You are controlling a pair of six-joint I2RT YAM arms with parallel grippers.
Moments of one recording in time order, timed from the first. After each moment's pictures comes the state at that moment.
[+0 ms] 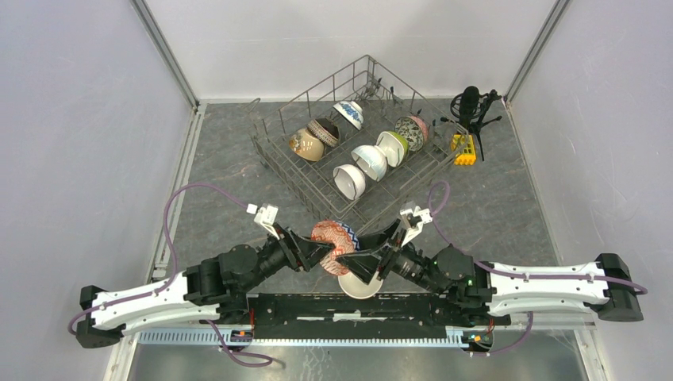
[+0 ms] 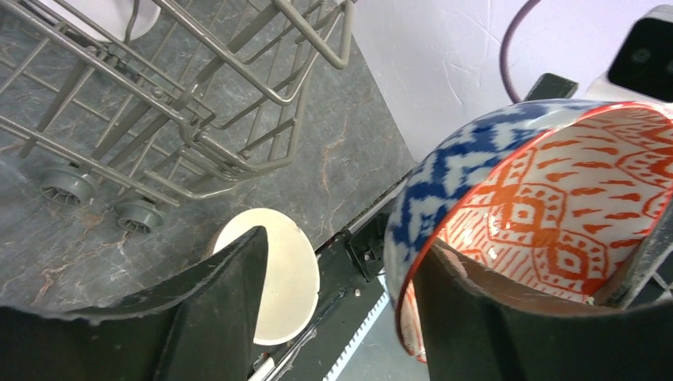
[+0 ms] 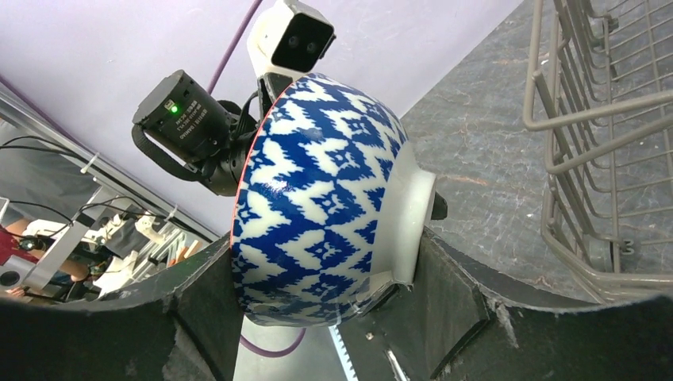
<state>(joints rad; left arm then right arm) -1.30 0.40 0.39 -0.11 -0.43 -0.90 1.47 0.76 0.44 0.49 0.38 0.63</state>
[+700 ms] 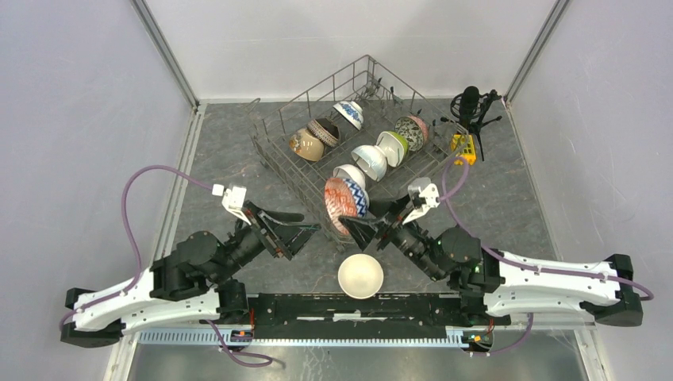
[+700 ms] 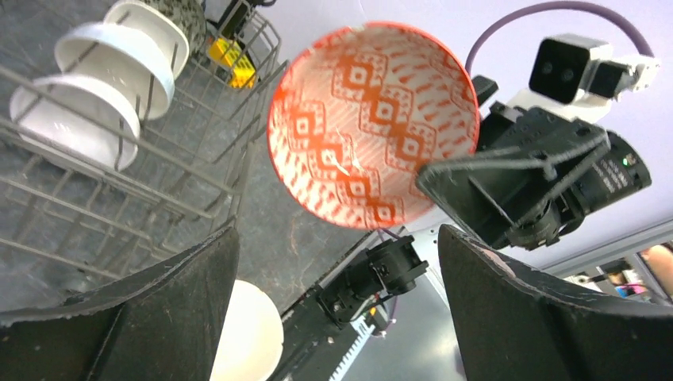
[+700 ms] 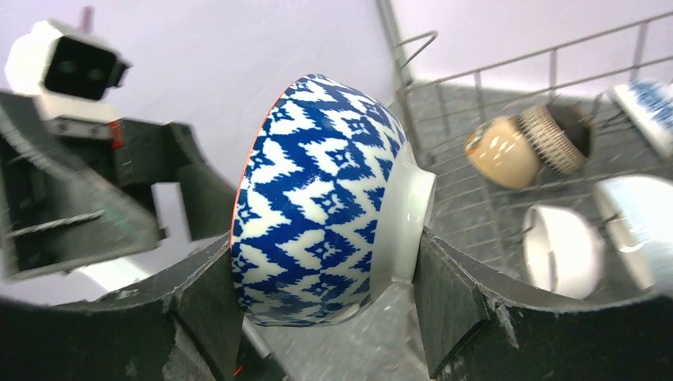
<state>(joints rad) -1.30 0.42 0.72 -0.25 -0.47 -0.73 1.40 0.83 0.72 0.31 0.58 0.30</state>
